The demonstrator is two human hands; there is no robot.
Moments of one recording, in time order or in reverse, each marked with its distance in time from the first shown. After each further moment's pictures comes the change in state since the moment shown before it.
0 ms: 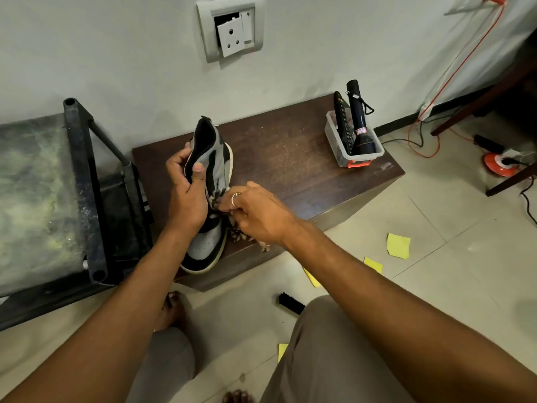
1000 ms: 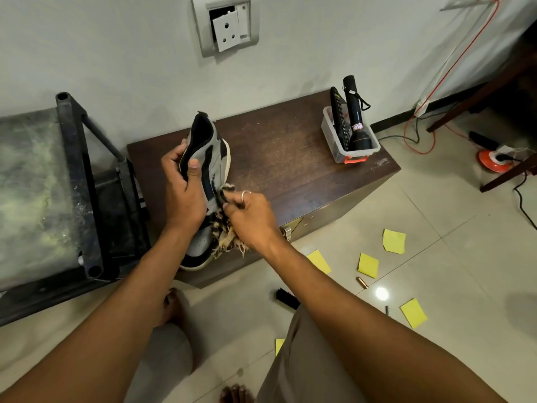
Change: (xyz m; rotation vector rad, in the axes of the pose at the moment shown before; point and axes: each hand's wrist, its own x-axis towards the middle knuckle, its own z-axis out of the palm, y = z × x) left_hand -0.006 0.006 0.002 0.052 0.089 0.057; right_hand -0.020 -0.036 0.019 0.717 0.281 0.523
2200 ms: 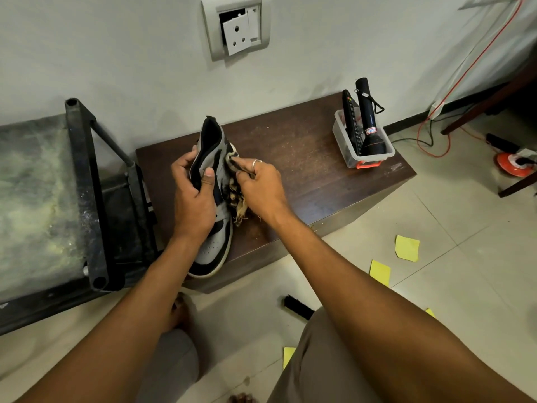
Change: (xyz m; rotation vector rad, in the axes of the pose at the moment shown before) left_hand -0.003 0.001 0.001 0.019 -0.023 -0.038; right_hand 0.074 -0.005 -0.007 -0.021 0.124 -0.202
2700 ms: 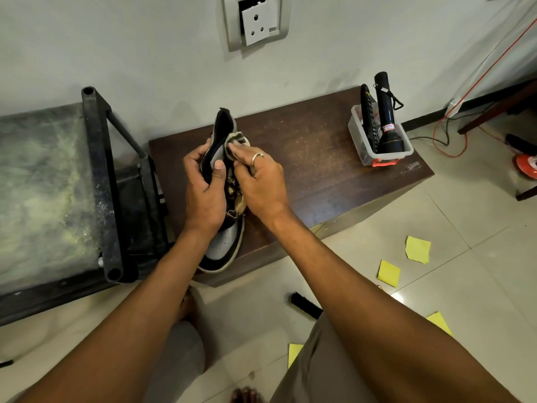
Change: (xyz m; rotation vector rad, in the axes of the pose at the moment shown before) left_hand 0.003 -0.002 -0.001 -0.019 0.024 -0.007; right_hand -0.006 -0.012 0.025 0.023 0.118 -0.256
